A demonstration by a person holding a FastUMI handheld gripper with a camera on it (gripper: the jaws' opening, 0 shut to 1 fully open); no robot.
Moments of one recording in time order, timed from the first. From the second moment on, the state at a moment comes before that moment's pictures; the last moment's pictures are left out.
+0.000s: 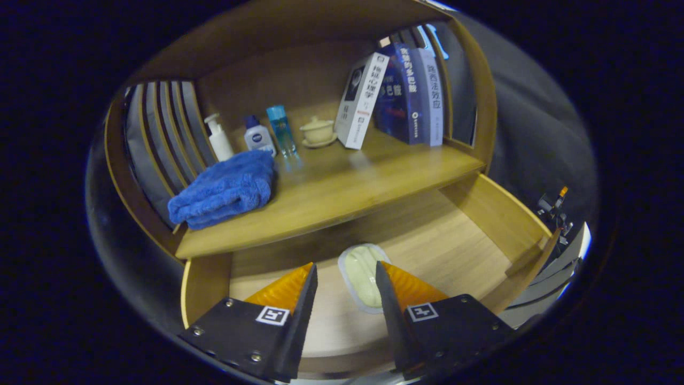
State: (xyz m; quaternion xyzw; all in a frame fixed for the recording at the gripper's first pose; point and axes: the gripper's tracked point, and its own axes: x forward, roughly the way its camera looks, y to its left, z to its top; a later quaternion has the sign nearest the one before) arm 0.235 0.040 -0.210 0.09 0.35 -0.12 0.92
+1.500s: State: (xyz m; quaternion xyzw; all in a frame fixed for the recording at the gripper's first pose) arm 0.259 0.018 -0.271 0.06 0.43 -0.08 0.90
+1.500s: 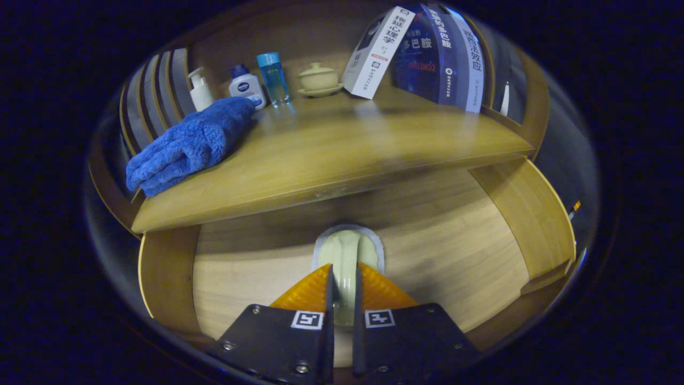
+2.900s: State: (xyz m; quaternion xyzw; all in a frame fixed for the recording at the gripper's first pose) arm 0.191 -0.009 -0.212 0.00 0.44 -0.19 0.88
